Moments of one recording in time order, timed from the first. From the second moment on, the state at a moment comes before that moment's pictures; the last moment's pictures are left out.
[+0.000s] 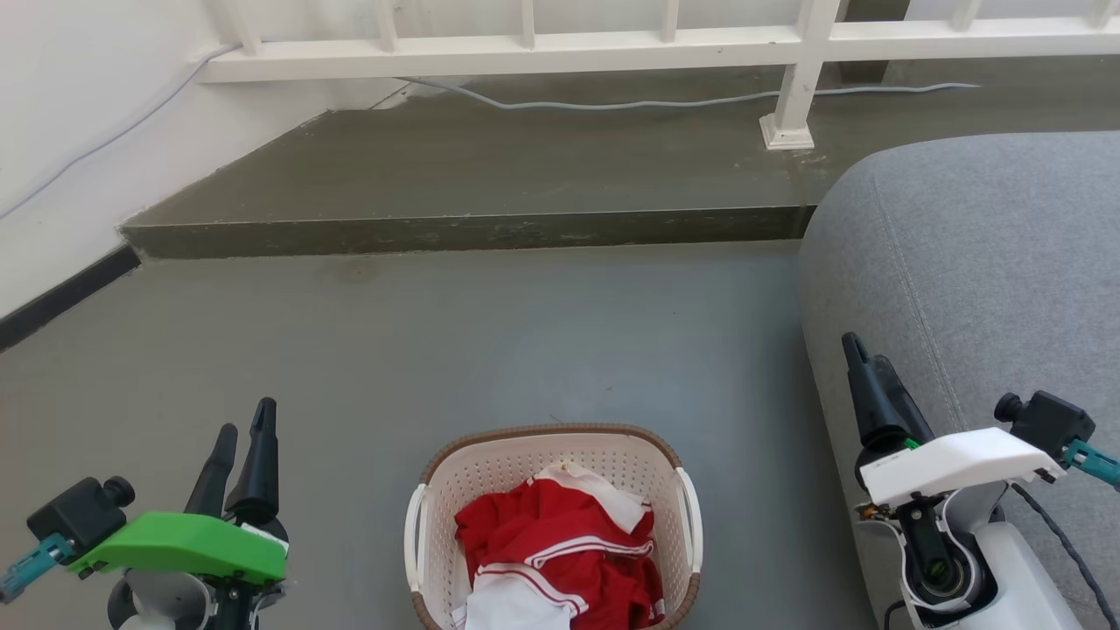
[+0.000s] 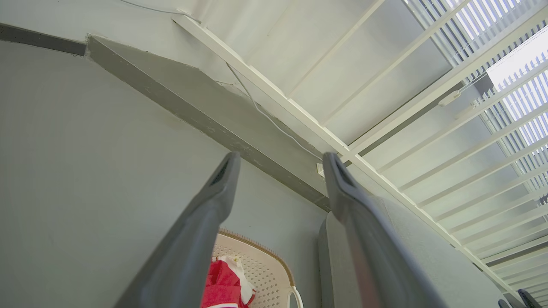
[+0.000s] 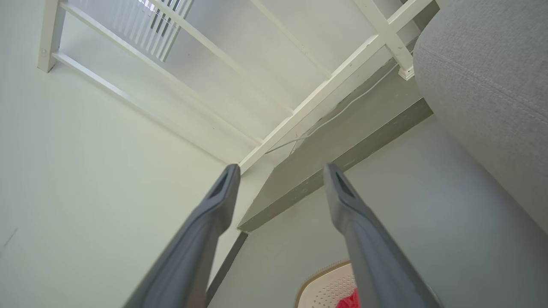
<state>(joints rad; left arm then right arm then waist) -0.04 0.13 -0.10 0.20 -0.99 -0.10 -0.09 -0.06 -0.06 0.13 0.22 0.92 0.06 -0.09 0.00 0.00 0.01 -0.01</state>
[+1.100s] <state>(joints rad) -0.04 0.12 -0.13 0.15 -0.57 -0.11 -0.20 -0.07 -0.06 0.25 0.19 0.47 0.00 -0.20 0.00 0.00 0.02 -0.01</state>
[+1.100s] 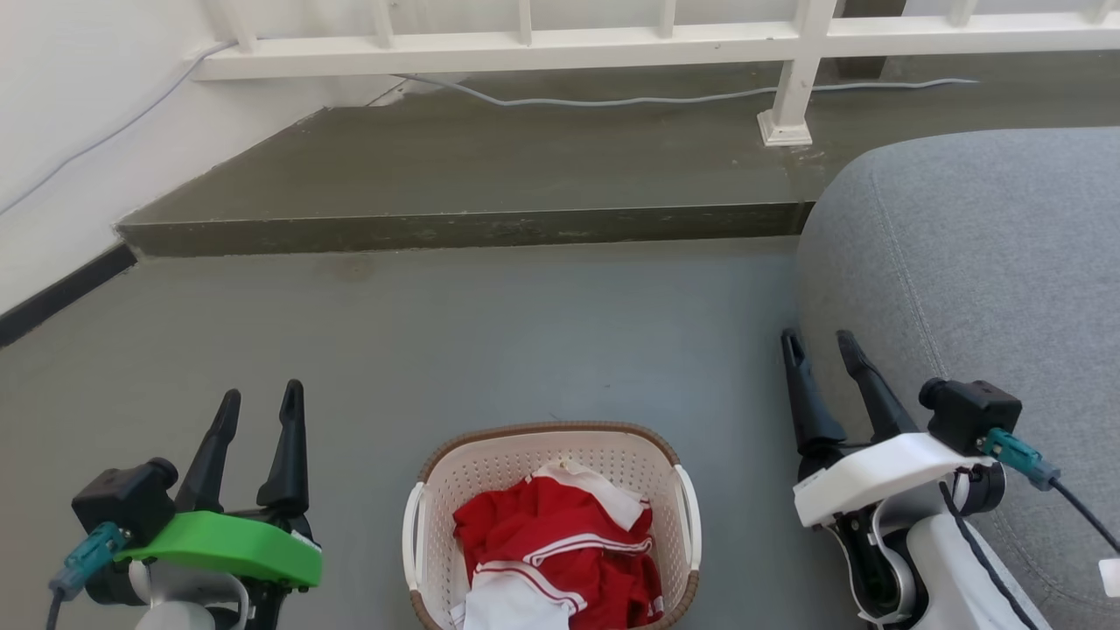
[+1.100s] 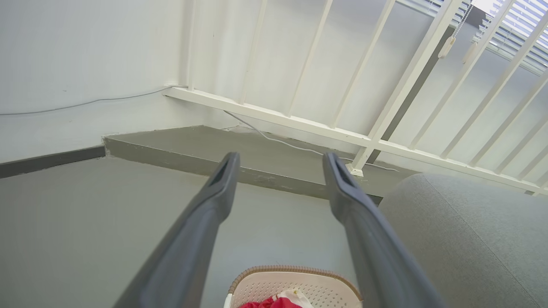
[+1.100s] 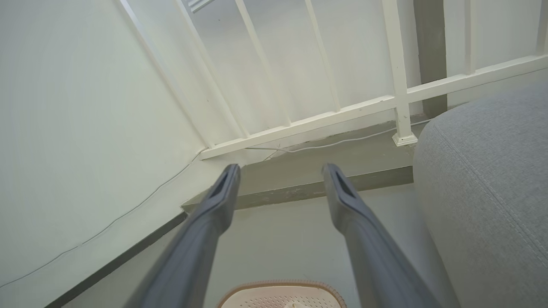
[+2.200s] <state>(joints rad) -0.04 0.11 -0.13 0.12 -0.39 -0.12 -0.25 -0.08 -0.06 0.30 0.19 0.29 -0.04 -0.25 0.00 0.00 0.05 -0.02</state>
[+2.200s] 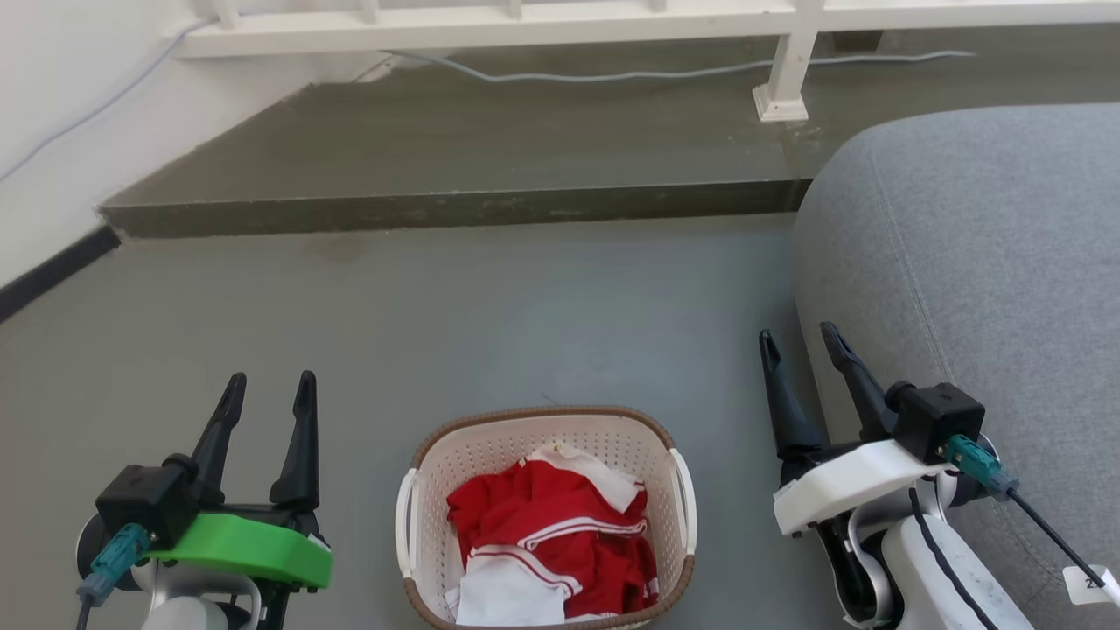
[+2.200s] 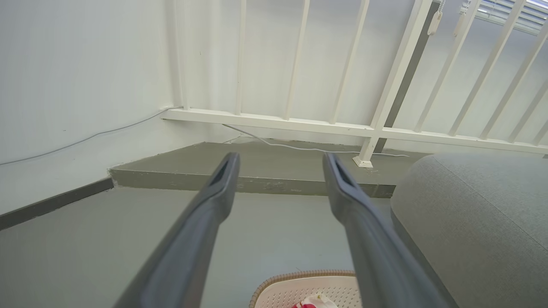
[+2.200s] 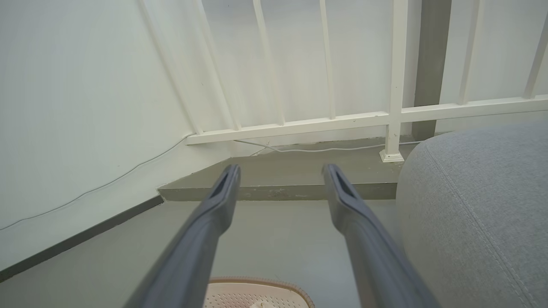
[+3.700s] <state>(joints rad) -0.42 0.31 -0.48 0.46 -0.65 -0.12 -0.21 -0.39 -0.06 0.41 0.55 0.39 -0.12 -0.25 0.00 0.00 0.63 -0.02</state>
